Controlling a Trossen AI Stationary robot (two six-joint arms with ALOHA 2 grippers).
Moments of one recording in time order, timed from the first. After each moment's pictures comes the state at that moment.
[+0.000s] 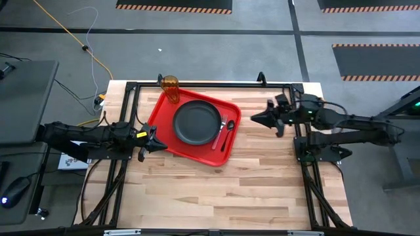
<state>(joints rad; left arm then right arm) -0.05 0.19 0.02 0.03 0.14 -0.50 -0.18 0.77 0.66 0.12 -0.24 0.58</state>
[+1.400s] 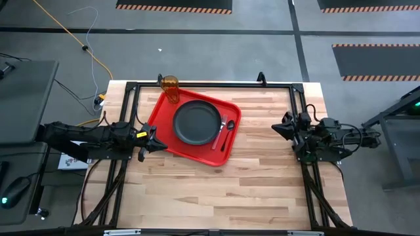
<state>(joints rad) -0.05 0.19 0.02 0.03 0.14 -0.50 0.08 0.00 0.11 0.16 0.15 0.44</state>
